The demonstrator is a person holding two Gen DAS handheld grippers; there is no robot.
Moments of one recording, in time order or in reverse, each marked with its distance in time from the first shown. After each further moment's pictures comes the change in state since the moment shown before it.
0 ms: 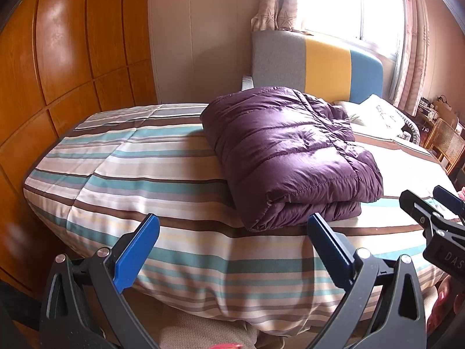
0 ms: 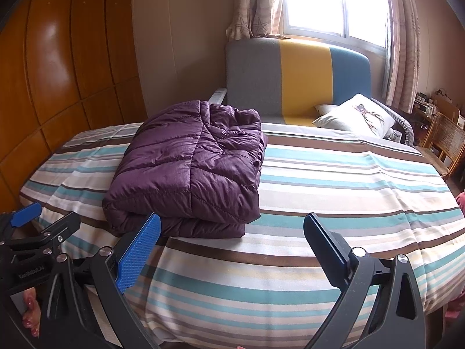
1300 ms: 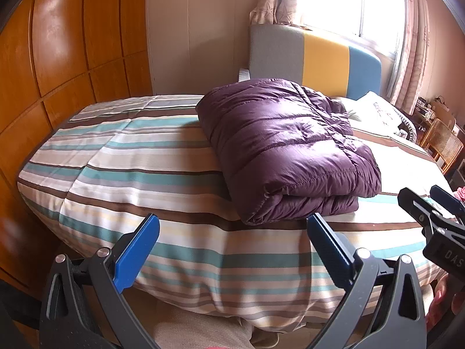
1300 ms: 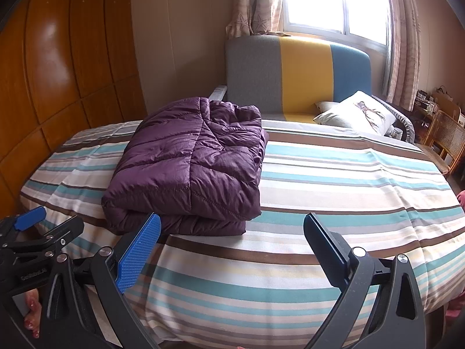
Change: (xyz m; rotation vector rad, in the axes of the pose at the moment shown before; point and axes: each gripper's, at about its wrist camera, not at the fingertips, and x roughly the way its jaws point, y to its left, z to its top) left arm 0.008 0.005 -0.001 -0.016 0.035 -0.040; right arm 0.005 0.002 -0.001 0.004 0.016 -0.002
